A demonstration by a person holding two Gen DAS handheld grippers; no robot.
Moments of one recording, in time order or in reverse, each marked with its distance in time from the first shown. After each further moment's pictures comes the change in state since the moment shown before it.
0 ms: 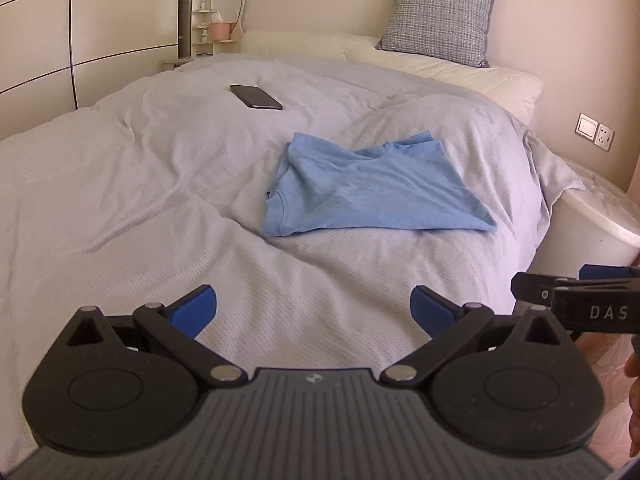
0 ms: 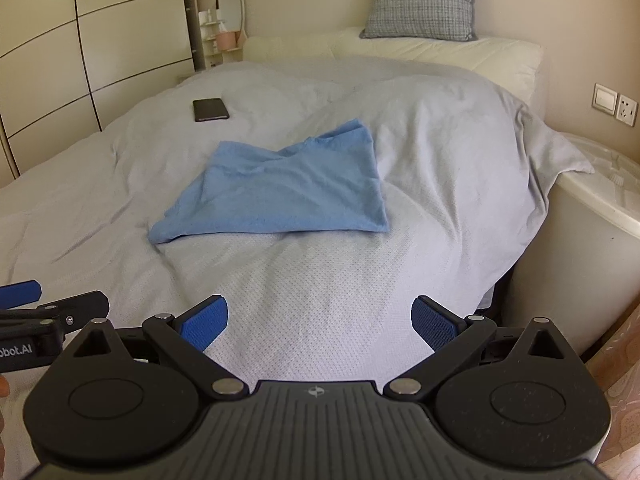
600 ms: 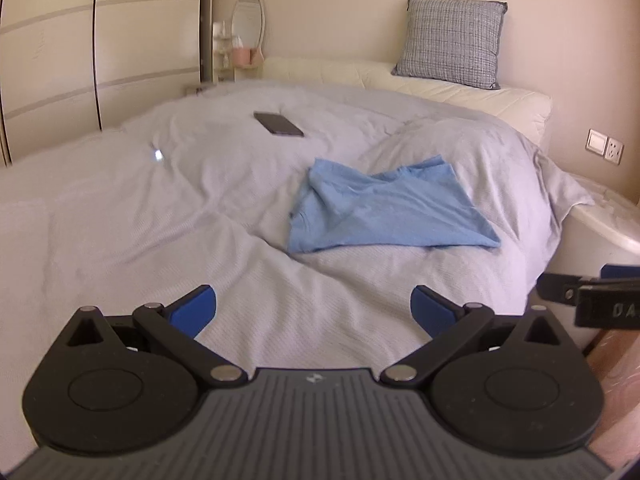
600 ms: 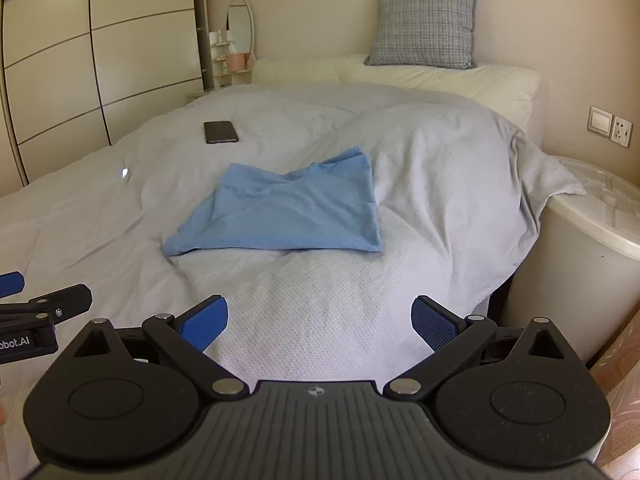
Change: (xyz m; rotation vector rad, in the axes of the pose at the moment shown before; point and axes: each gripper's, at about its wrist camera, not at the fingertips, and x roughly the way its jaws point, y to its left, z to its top) left arm -0.034 0.000 -0.006 -0.023 -0.061 0.047; right arm -0.033 -0.003 -0.005 -0.025 -0.070 0.012
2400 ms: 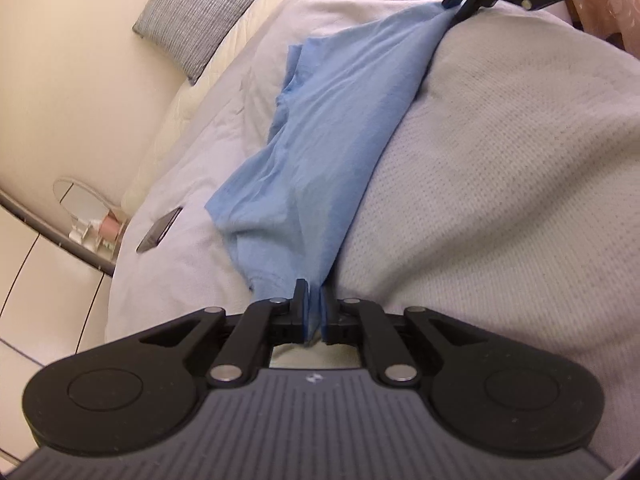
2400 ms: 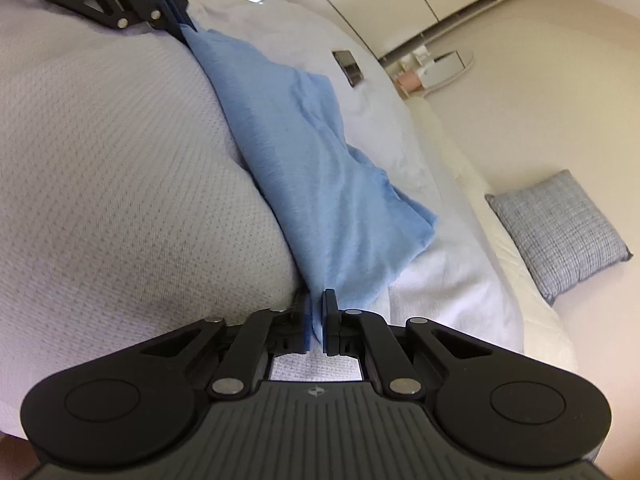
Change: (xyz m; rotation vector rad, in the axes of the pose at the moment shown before) left arm 0.194 -0.020 -0.022 1.085 -0.063 -0.031; right arm 0.191 -0.007 -0.023 -1.058 -0.113 -0.086
